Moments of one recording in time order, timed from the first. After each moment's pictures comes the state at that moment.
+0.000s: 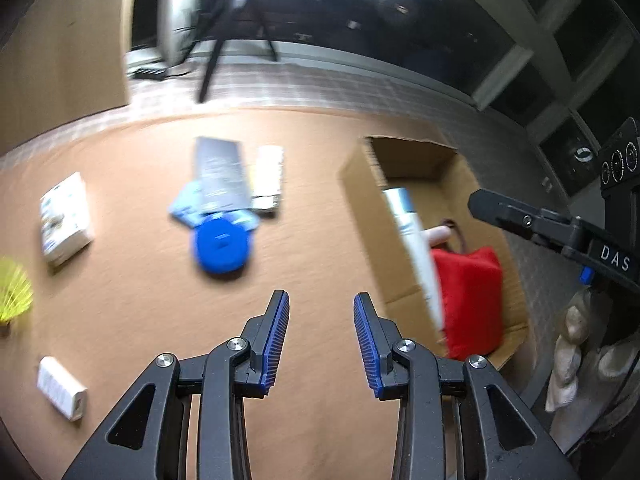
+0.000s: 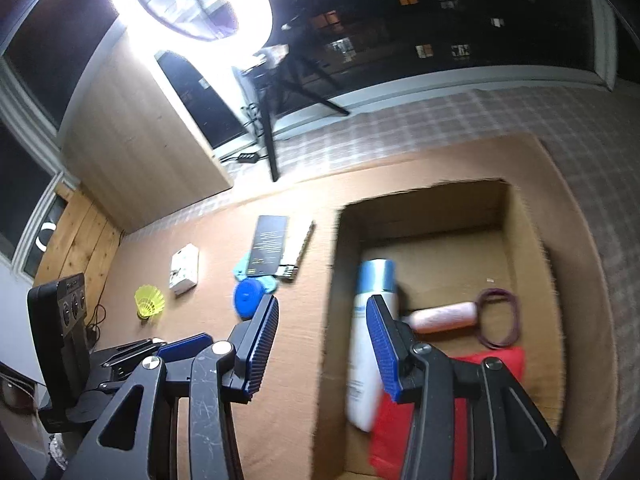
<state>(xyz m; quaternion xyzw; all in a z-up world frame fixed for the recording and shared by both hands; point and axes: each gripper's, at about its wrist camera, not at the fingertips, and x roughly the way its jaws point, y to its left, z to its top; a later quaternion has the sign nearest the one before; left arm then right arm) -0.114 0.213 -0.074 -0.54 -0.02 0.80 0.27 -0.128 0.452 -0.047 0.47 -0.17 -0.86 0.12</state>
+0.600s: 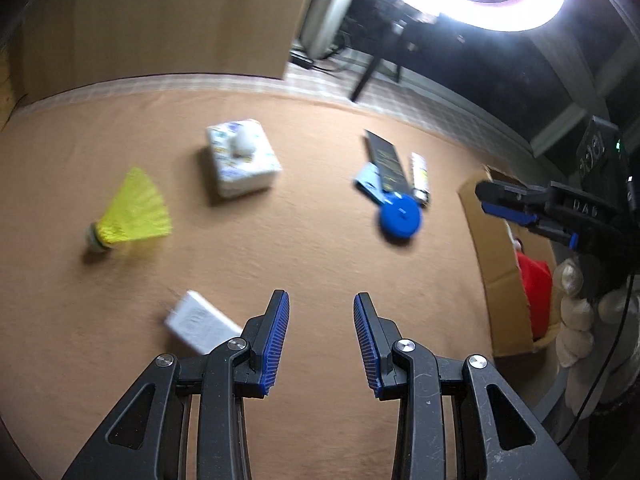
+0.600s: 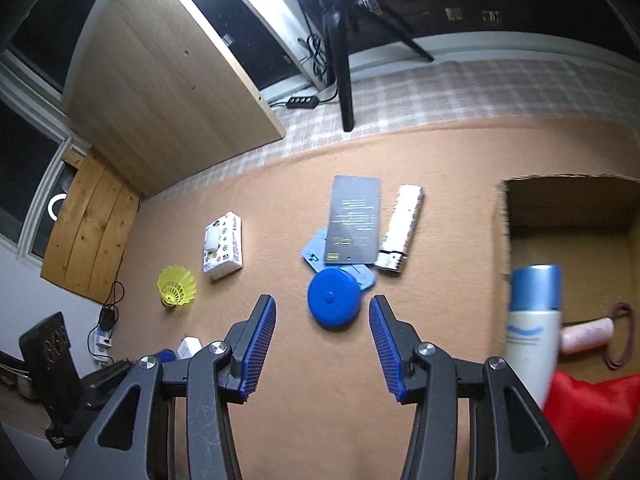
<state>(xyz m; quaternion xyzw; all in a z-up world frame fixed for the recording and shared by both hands) -0.109 0.053 -0.080 -0.54 -0.07 0.82 0.17 -0.186 0.352 -0.080 0.54 -0.17 -0.81 0.18</state>
